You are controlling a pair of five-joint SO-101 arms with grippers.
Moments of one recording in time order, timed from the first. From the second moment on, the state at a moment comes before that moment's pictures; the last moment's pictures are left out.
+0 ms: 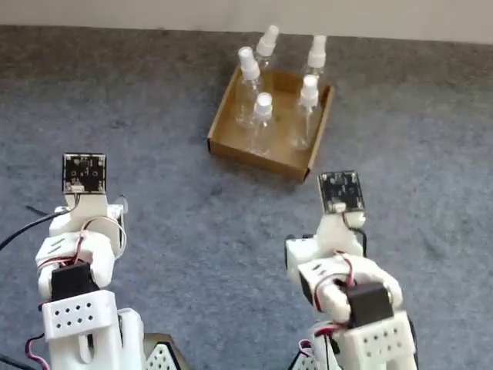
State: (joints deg) left arm -21.7 -71.9 73.8 49.1 -9.0; right arm -19.9 -80.8 64.0 73.6 -4.5
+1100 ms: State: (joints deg) left arm -21.8 -71.8 95.7 34.5 -9.0; right arm -19.6 -105.1 94.4 73.3 -1.4
